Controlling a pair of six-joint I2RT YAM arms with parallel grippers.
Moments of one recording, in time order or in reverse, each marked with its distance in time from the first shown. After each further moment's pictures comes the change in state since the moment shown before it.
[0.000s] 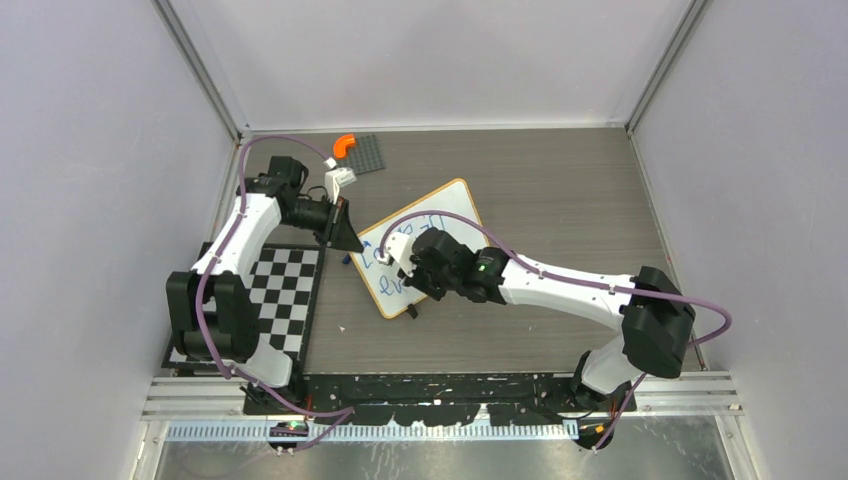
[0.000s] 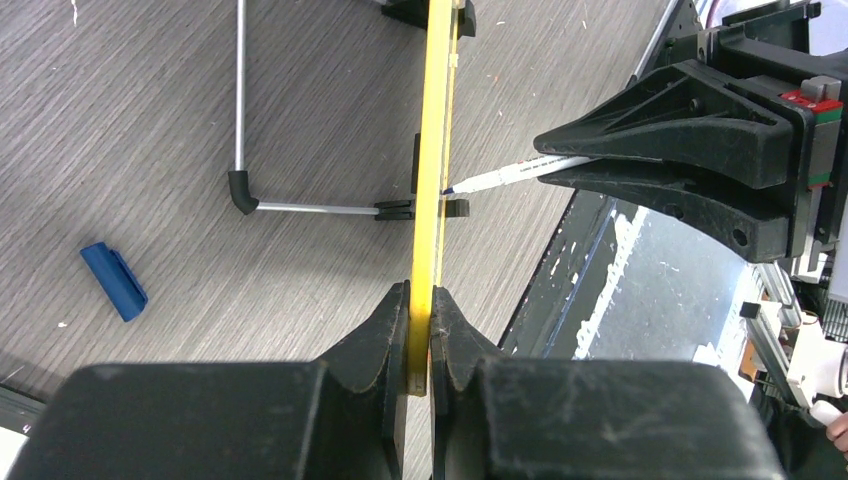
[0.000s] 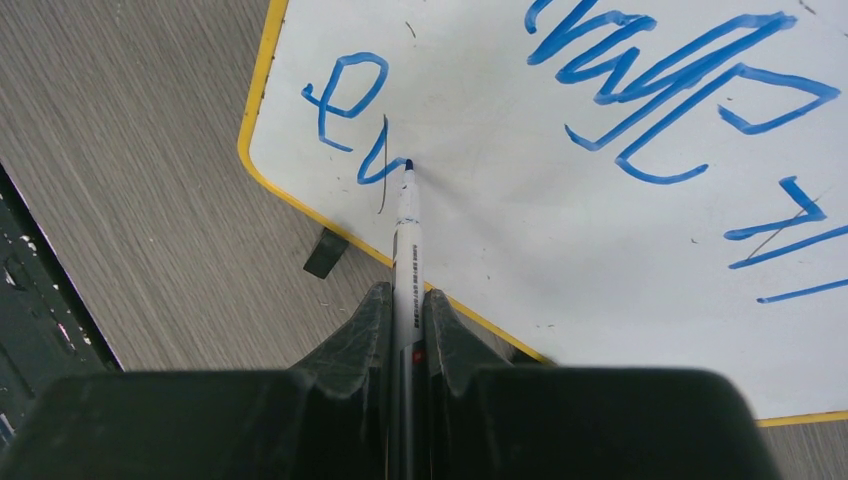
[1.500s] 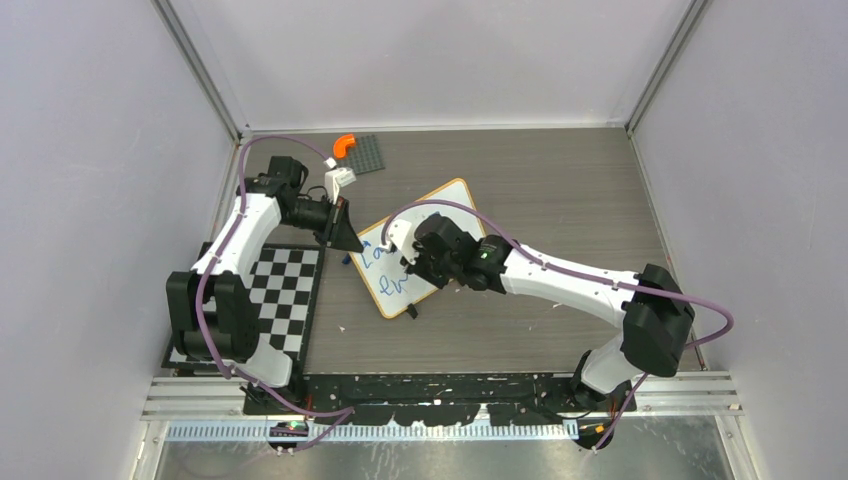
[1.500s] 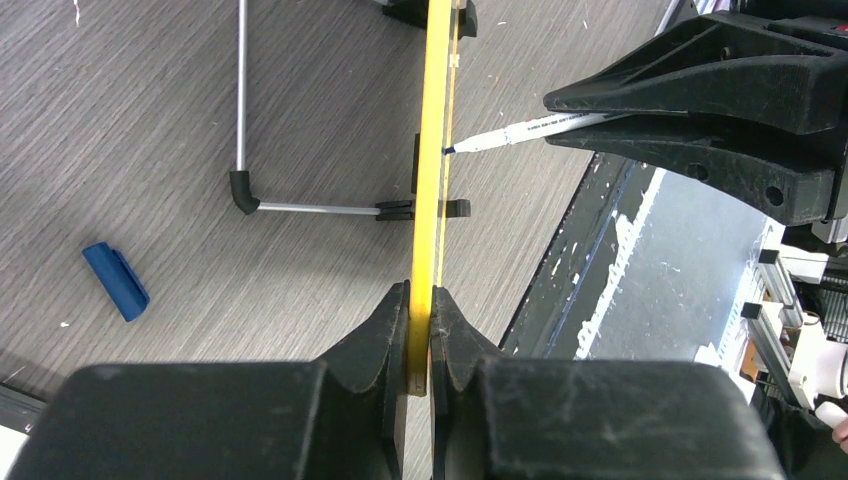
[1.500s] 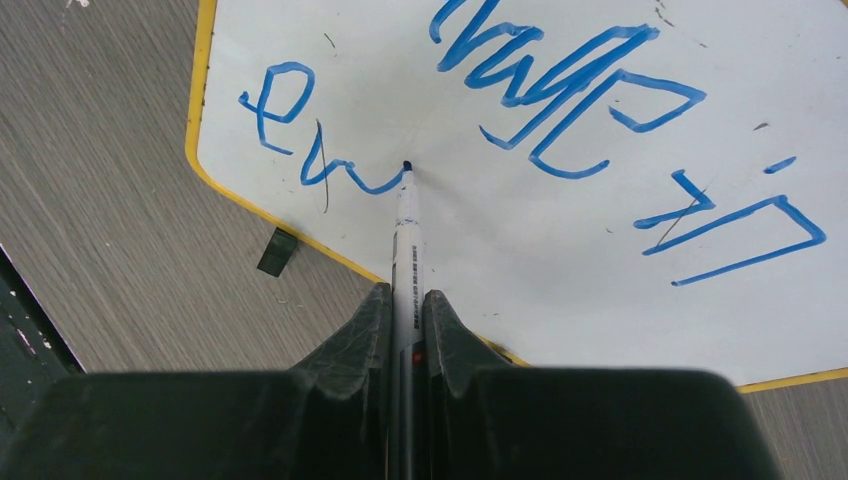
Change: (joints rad) left arm 0.000 0.000 0.000 0.000 0.001 0.002; right arm -0.051 0.005 0.065 -0.060 0.011 -0.039
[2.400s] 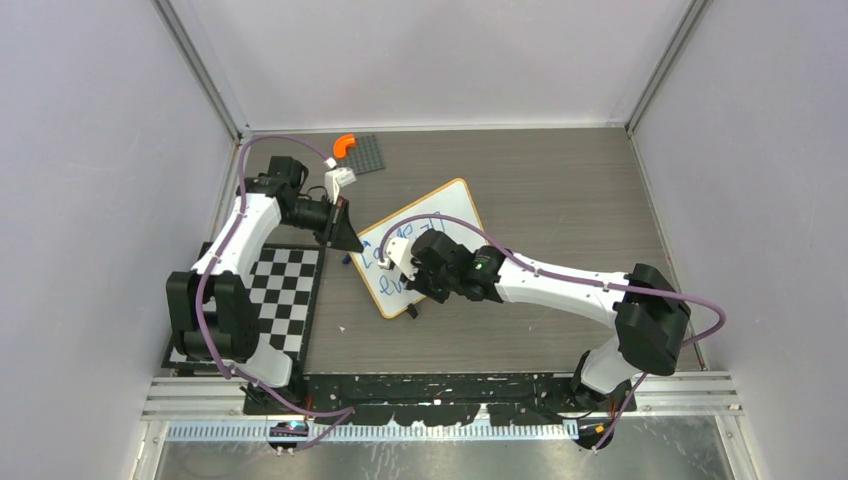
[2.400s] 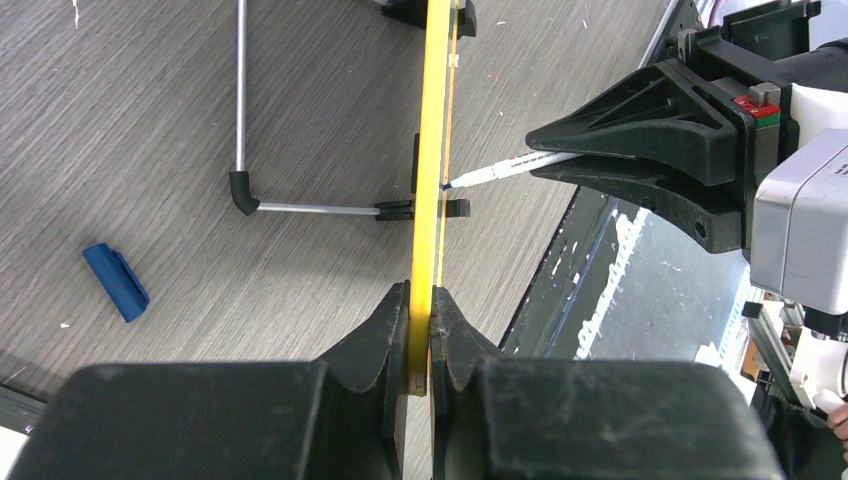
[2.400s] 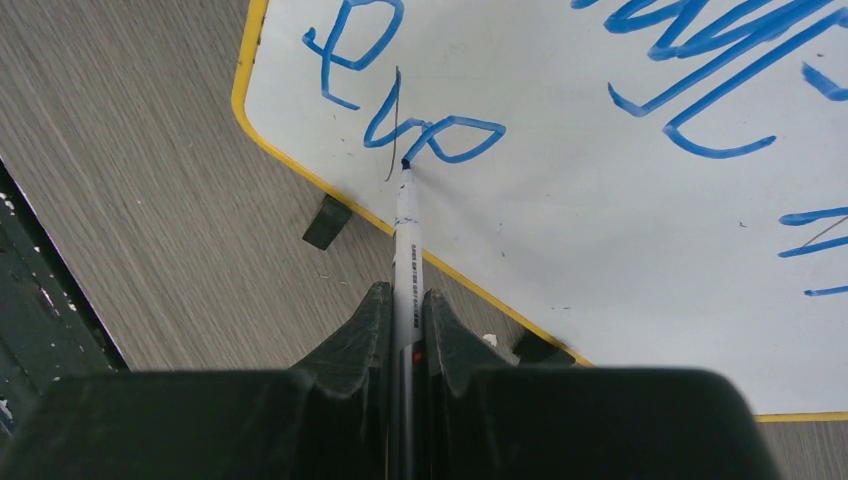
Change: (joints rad) left arm 0.000 0.000 0.000 0.000 0.000 0.003; right arm 0.038 0.018 -0.061 0.002 -0.029 0.014
